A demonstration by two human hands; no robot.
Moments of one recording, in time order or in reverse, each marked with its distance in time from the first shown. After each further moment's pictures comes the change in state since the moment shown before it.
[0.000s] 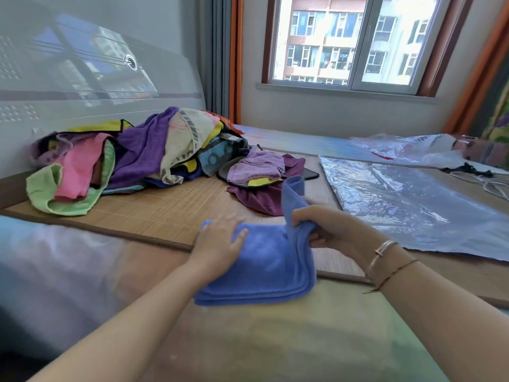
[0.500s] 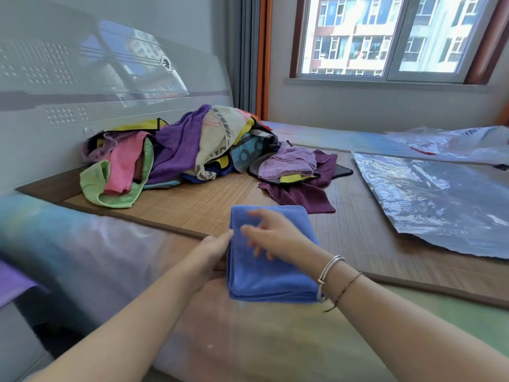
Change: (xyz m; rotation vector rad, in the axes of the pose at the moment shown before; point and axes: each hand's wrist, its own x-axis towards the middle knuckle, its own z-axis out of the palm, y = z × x) left_hand -0.035 -0.039 -0.039 -0.915 -0.127 -0.753; right_hand 0.035 0.010 0.125 -0.372 -0.061 -0.292
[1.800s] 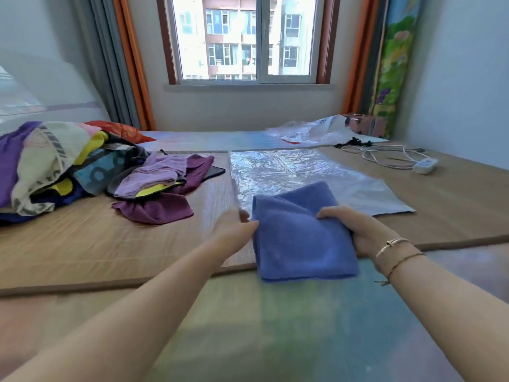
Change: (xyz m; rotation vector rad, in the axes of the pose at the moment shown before) left_hand -0.037 0.055 0.313 0.572 -0.197 0.547; right_hand -0.193 0.185 -0.294 0.661 0.527 0.459
